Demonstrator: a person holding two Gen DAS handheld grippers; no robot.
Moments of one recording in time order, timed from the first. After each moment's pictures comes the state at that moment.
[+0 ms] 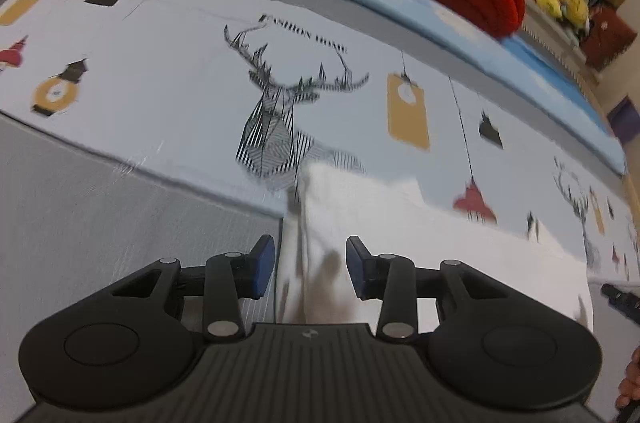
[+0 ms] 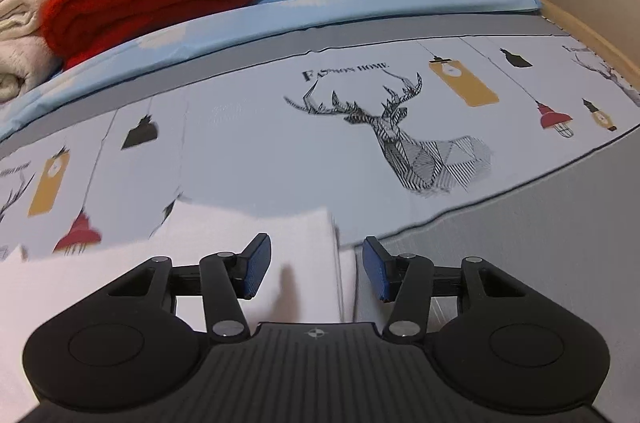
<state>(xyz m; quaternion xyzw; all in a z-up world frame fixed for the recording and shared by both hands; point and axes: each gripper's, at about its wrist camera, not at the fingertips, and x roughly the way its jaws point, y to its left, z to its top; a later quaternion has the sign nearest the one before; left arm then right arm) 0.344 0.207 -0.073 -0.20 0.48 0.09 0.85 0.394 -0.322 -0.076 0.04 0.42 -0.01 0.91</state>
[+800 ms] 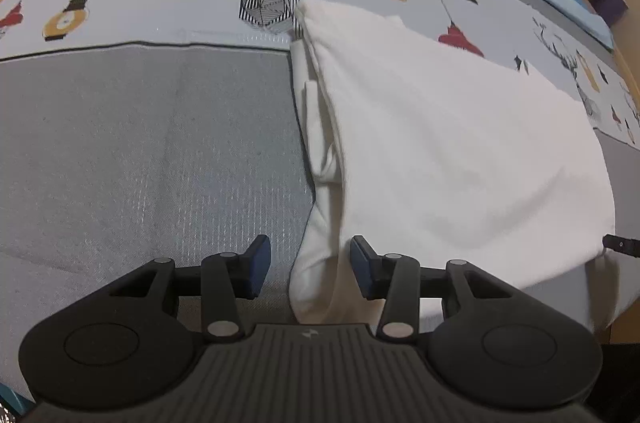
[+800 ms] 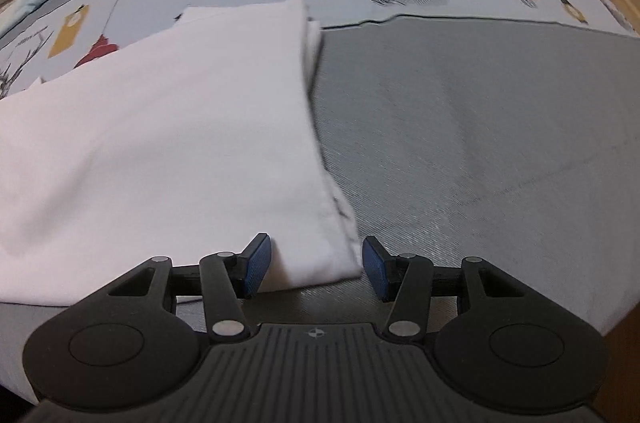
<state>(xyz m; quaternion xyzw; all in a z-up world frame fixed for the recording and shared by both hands) 0.255 0.195 -0.093 -0.12 0.58 0.02 0.81 0.283 -0.340 -0.096 0.02 0.56 -0.01 0.83</state>
